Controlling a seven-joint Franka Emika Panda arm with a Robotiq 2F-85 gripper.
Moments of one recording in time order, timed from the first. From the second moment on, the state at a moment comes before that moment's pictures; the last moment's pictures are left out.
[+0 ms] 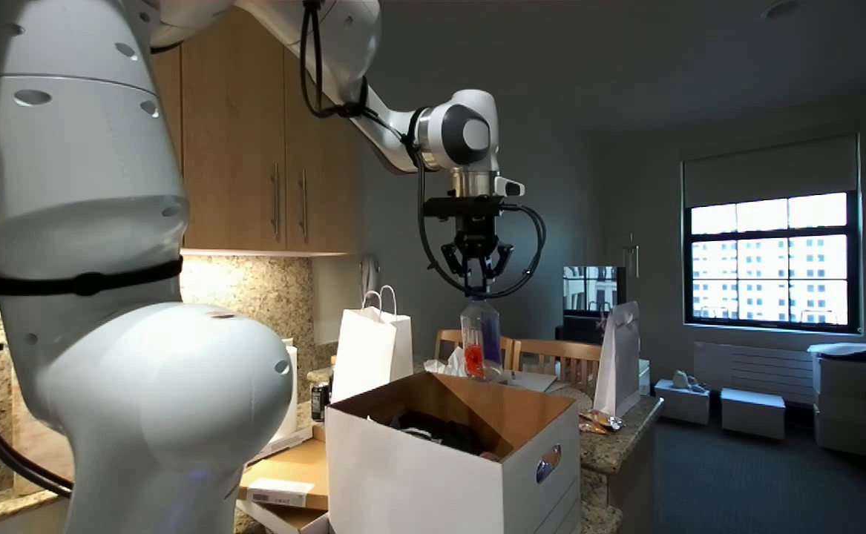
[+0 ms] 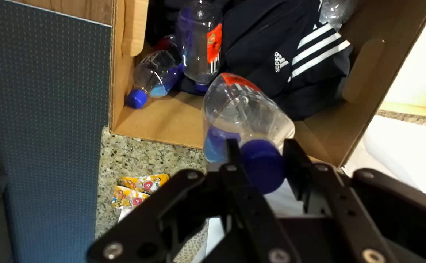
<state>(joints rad) 0.09 -0.24 -0.08 -2.12 0.08 2.05 -0.19</state>
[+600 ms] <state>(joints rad) 0.02 -0.10 -0.11 -2.10 0.08 2.05 -0.21</state>
